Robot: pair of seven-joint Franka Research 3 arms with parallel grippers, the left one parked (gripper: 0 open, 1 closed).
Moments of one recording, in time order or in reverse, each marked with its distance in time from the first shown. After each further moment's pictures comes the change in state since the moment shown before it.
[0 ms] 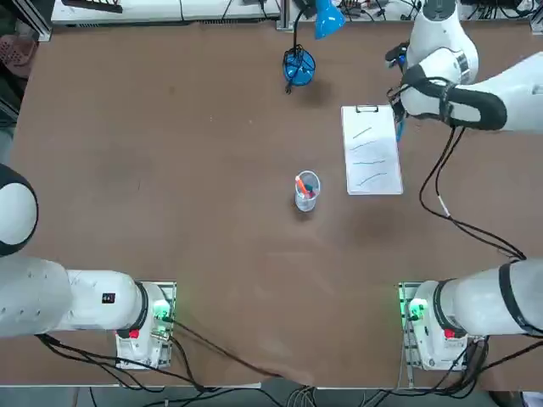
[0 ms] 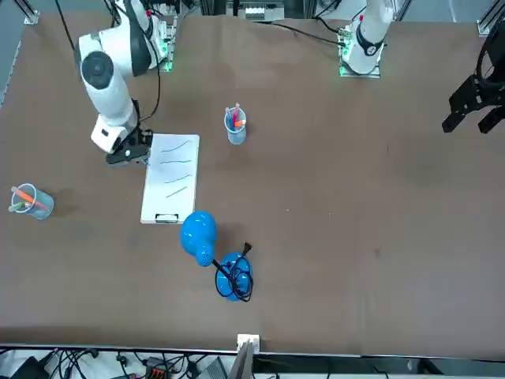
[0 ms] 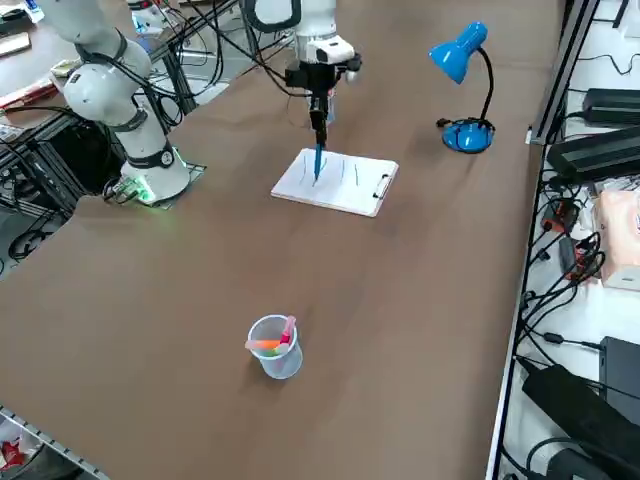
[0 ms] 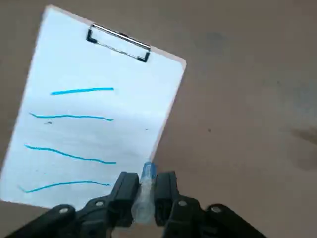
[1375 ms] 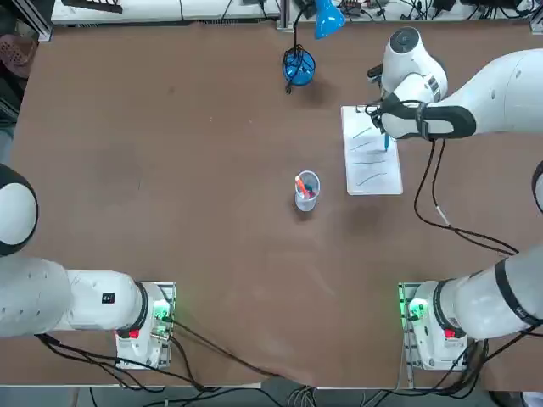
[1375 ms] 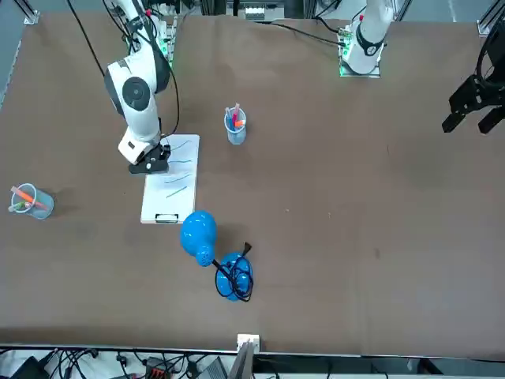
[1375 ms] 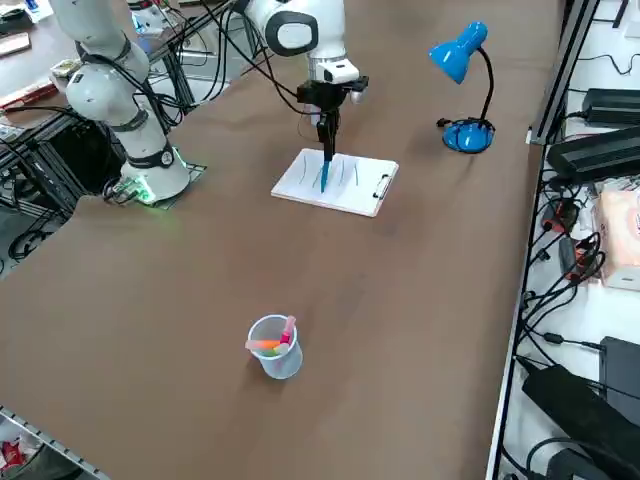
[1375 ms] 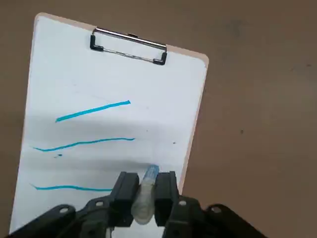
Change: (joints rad) arm 0.082 0.128 0.005 0.007 -0.065 0.099 0.316
